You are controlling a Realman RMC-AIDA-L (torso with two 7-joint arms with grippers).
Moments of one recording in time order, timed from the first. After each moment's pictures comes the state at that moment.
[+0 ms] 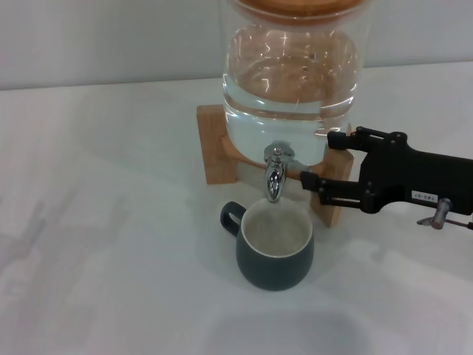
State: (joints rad) left arm -0.21 -2.08 0.89 0.21 -2.29 -1.43 2.47; right arm -0.05 2.01 -1.53 -1.50 1.65 1.02 -1.48
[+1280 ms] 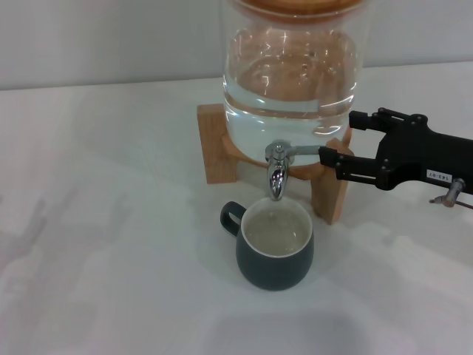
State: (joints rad) left arm -0.22 -2.08 0.89 0.21 -2.29 -1.42 2.47; right arm -0.04 2.01 -1.48 -1.48 1.66 0.97 -1.48
